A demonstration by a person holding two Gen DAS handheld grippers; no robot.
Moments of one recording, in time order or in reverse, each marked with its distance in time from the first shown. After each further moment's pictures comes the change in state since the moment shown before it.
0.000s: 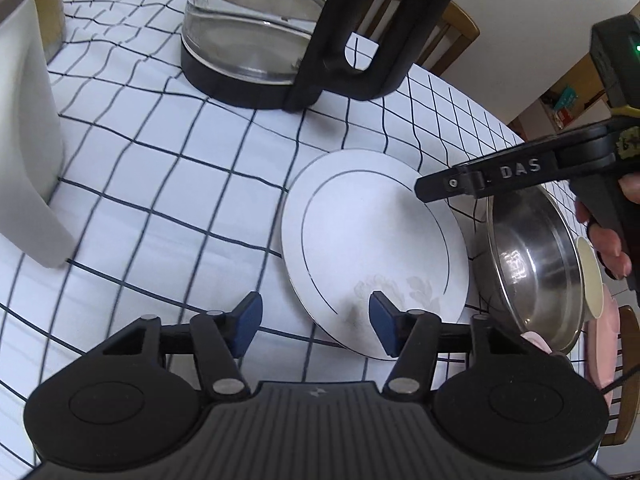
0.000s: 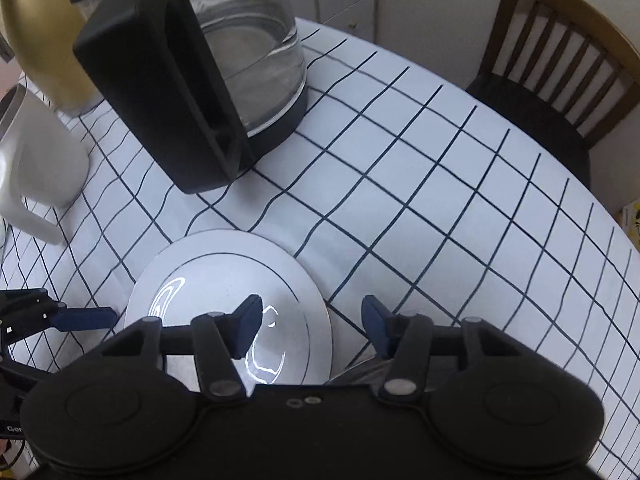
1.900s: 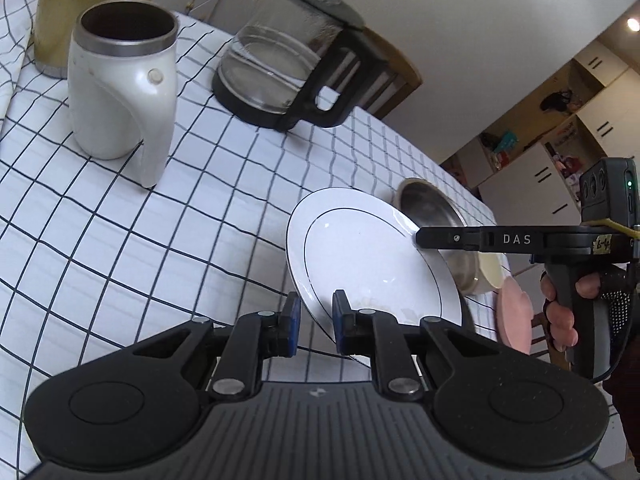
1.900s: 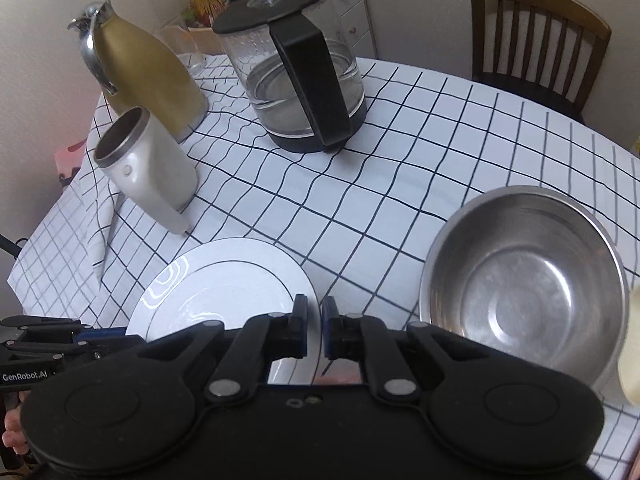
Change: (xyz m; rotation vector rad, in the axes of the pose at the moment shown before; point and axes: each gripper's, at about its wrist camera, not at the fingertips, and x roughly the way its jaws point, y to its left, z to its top) left arm -0.142 0.034 -0.078 -0.040 -0.129 -0.204; right arm -0.095 0.064 -0.107 0.204 -0.193 0.121
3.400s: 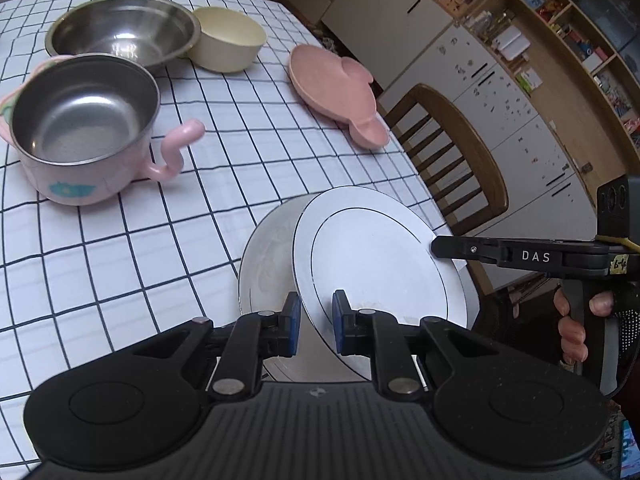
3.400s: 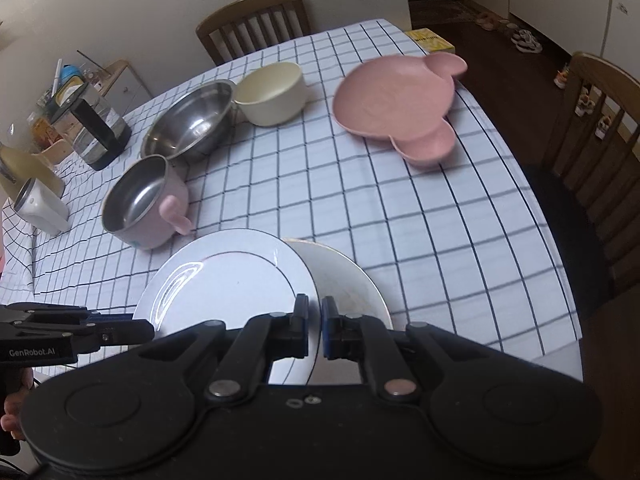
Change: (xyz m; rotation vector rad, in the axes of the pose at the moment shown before) left arm 0.084 -0.200 -0.187 0.488 0.382 -0.260; right arm -0.192 -0.093 -0.353 0.578 -0.234 -0.292
